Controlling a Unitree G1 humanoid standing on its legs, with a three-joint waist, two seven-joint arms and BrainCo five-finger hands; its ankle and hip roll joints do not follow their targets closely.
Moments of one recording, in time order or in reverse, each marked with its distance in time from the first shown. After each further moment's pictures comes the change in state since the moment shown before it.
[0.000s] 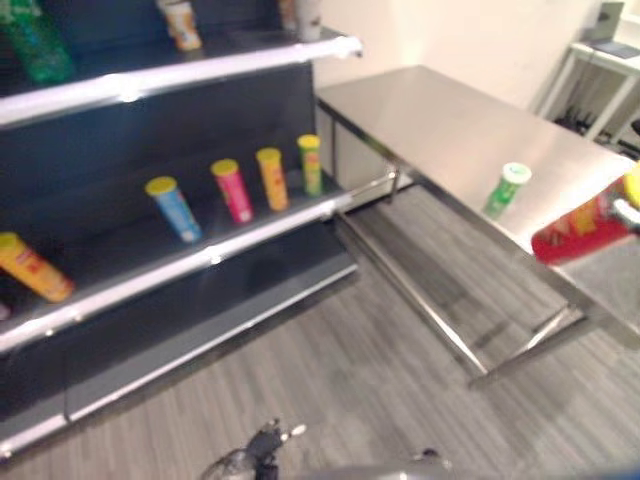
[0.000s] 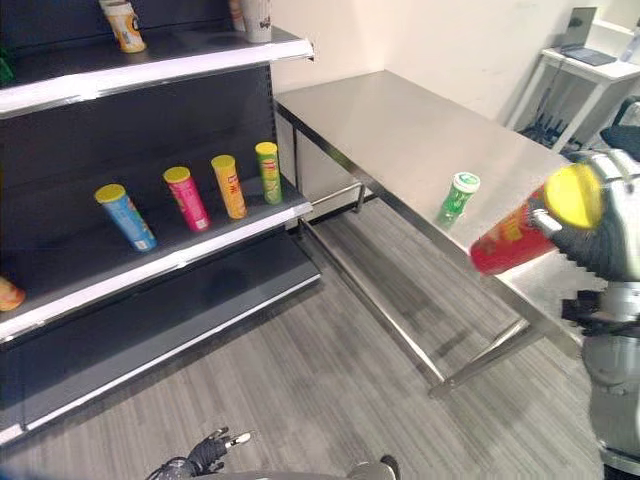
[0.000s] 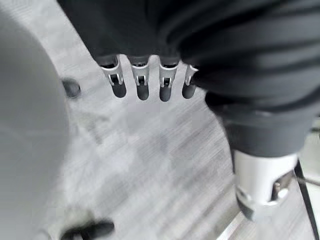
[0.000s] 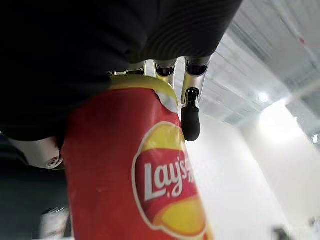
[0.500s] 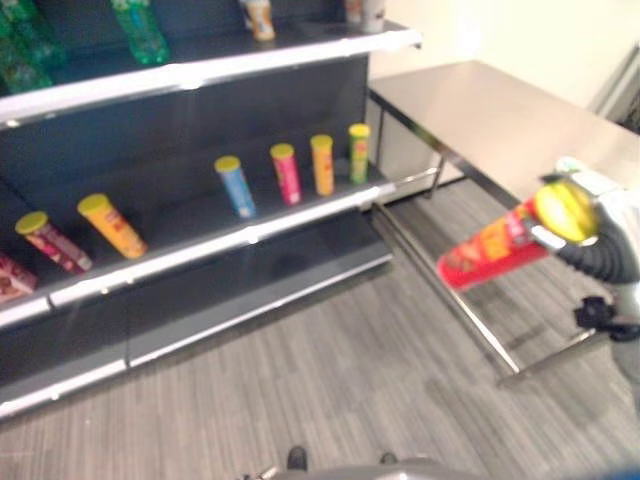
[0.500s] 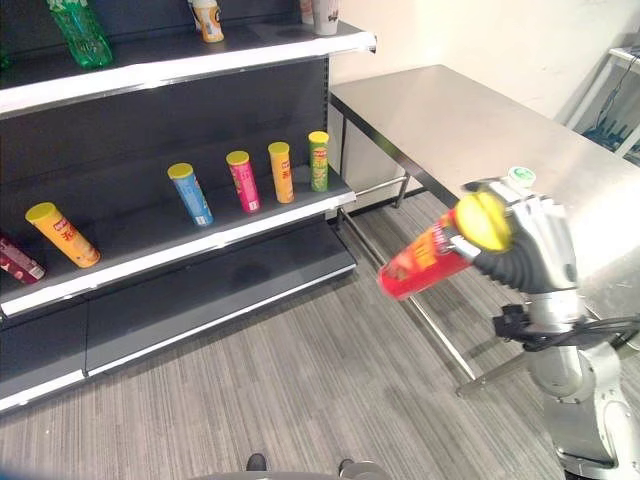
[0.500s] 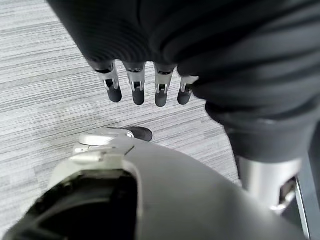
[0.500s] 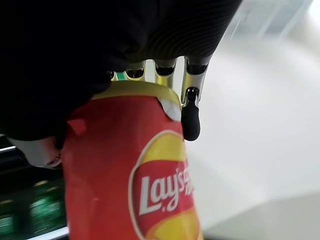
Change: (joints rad) left arm 0.095 0.004 0.125 0.081 -0.019 0.021 -0.028; right arm -0.075 0.054 0.267 -0.108 0.219 -0.125 0.177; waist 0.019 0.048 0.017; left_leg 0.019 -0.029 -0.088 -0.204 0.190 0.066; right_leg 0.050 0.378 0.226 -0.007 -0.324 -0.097
